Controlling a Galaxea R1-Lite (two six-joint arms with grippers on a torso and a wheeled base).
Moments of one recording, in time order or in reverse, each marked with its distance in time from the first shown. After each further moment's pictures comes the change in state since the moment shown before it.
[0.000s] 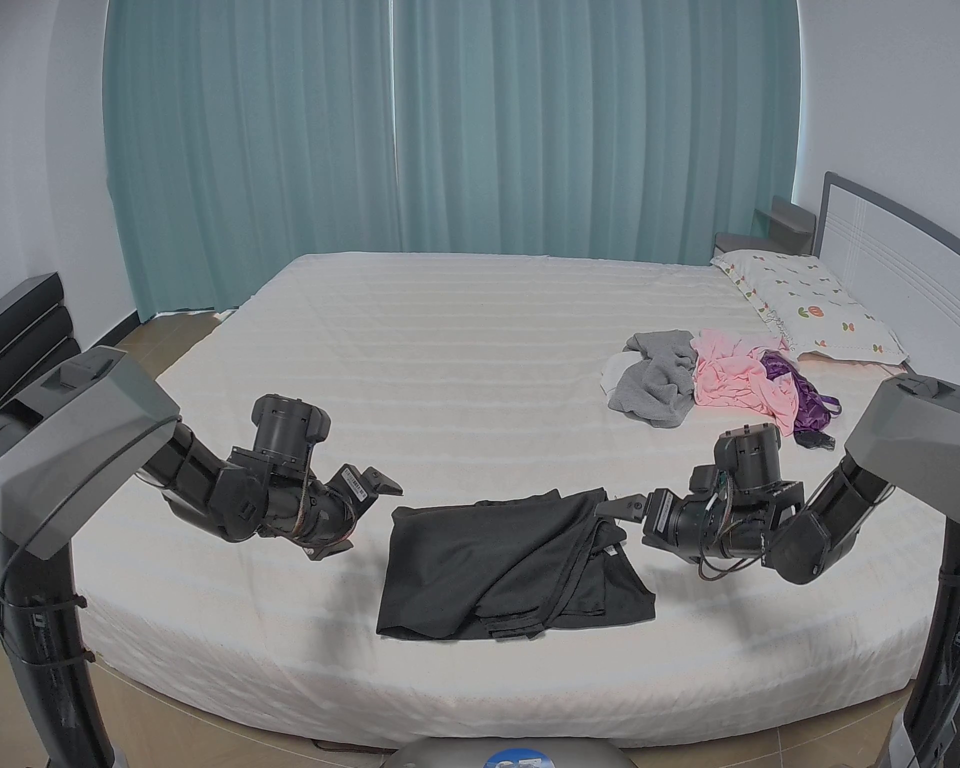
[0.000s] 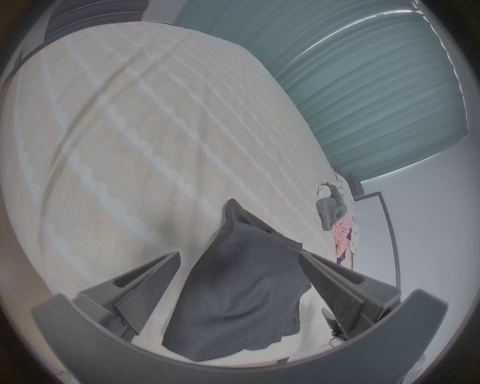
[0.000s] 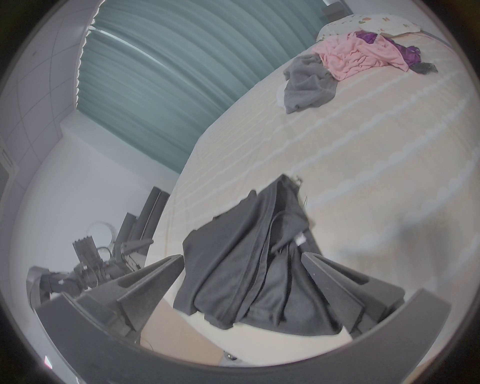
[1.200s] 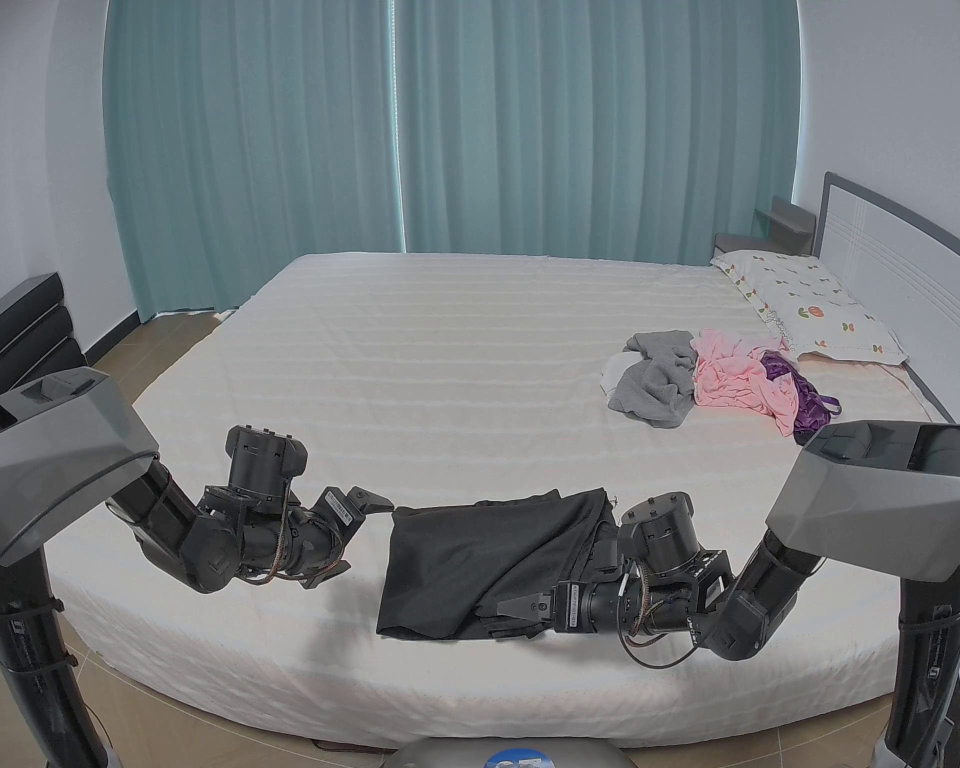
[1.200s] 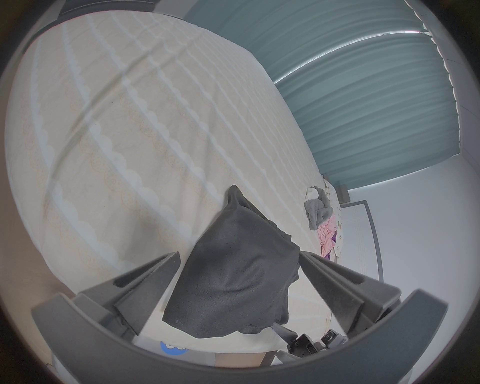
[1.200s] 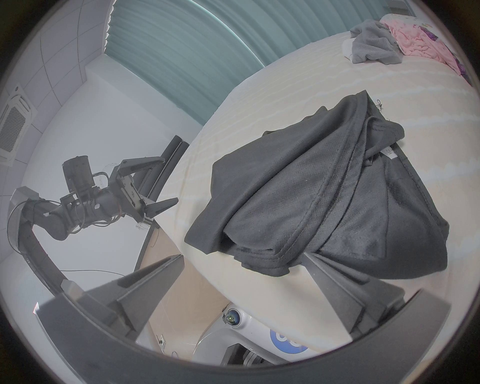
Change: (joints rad) left arm -0.009 -0.091 0.283 -0.272 -0.025 -0.098; right arm 0.274 0.090 0.054 -0.079 0.004 -0.081
